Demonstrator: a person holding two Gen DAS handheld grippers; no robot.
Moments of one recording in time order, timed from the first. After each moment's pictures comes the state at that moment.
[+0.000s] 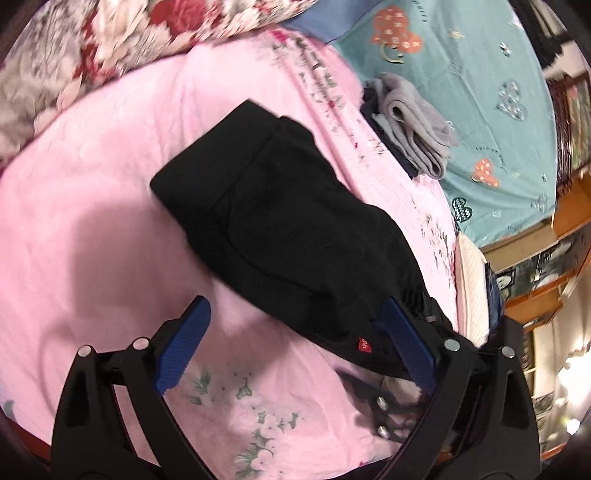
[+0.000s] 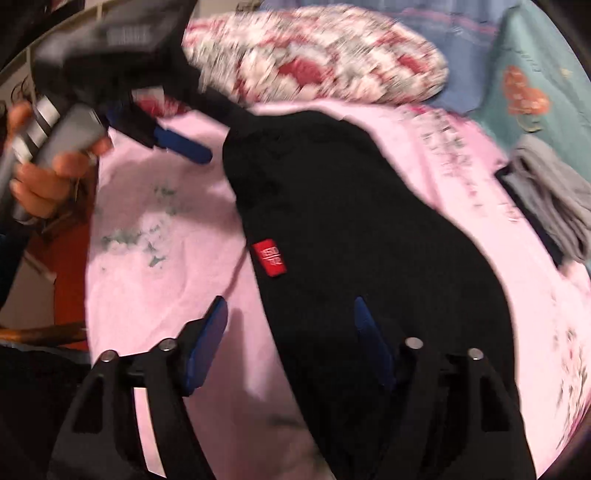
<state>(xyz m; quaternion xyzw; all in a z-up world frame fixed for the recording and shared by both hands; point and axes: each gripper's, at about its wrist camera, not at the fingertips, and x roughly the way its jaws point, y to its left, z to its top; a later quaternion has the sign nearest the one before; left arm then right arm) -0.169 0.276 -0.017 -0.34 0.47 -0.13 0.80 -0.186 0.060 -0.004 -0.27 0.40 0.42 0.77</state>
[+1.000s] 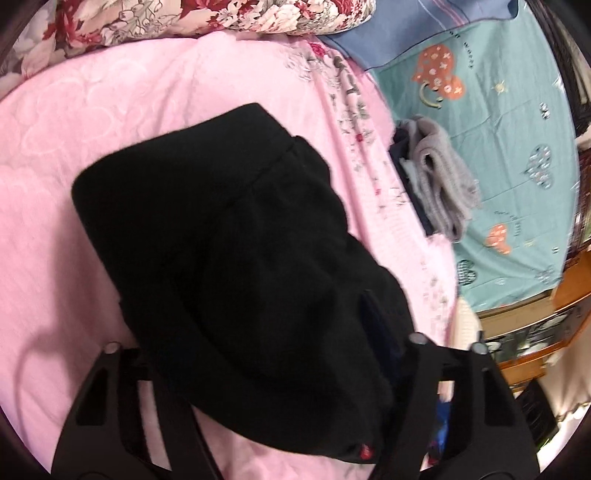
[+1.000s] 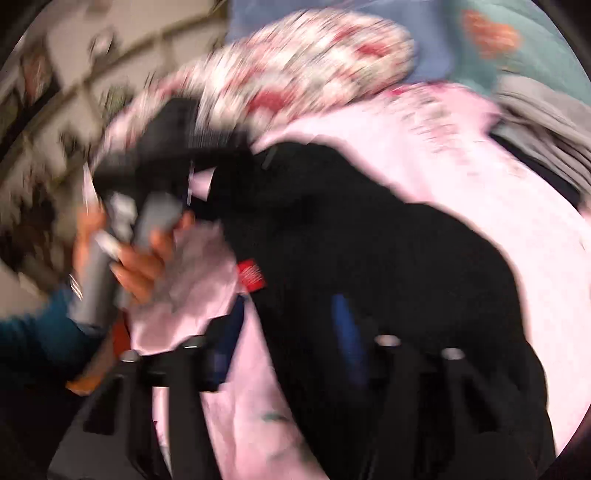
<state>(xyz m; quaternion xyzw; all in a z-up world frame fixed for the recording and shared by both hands) -0.111 0.253 -0.042 -0.42 0.43 -0.06 0.80 -0.145 -0.012 0.042 -0.07 0.44 0.43 0.78</state>
